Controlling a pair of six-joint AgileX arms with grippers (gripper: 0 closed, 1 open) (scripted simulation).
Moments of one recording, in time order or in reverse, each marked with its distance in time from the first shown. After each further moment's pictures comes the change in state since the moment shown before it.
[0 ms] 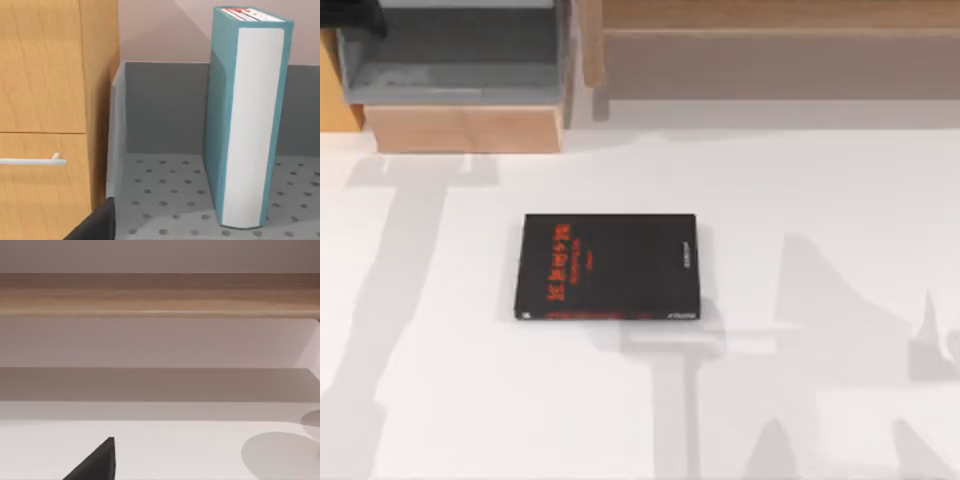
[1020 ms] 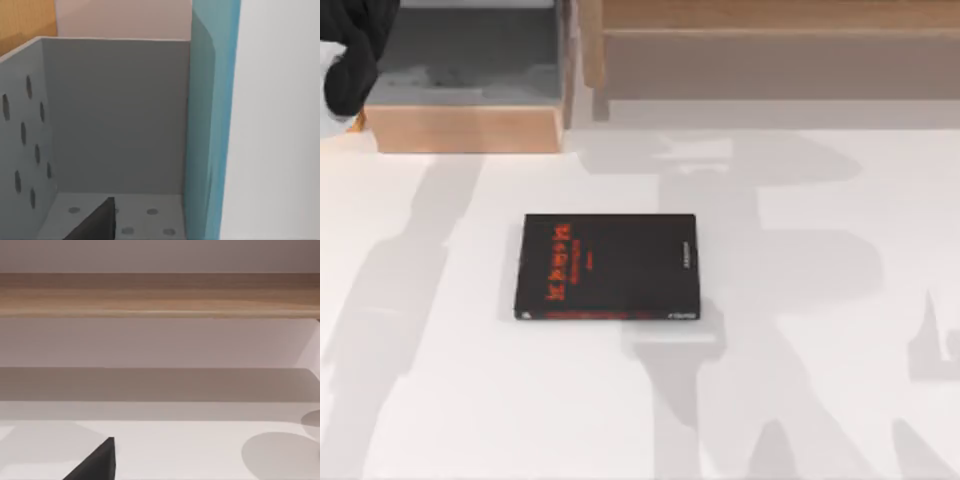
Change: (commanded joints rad) left arm -0.055 0.700 0.458 0.236 -0.049 -0.002; right arm 0.000 0.000 0.000 0.000 0.000 0.000
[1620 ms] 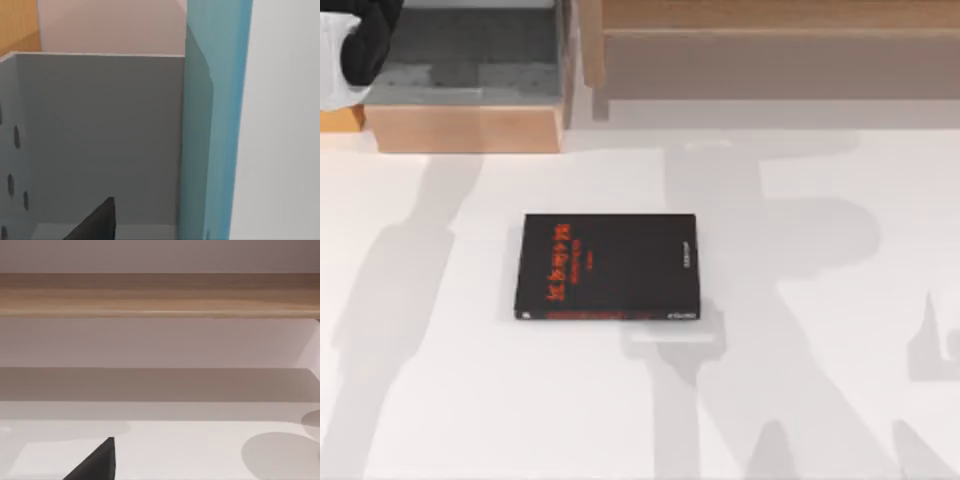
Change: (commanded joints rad) left arm 0.004 0.105 0.148 -0.040 0.009 -0.001; right arm 0.000 0.000 0.000 0.000 0.000 0.000
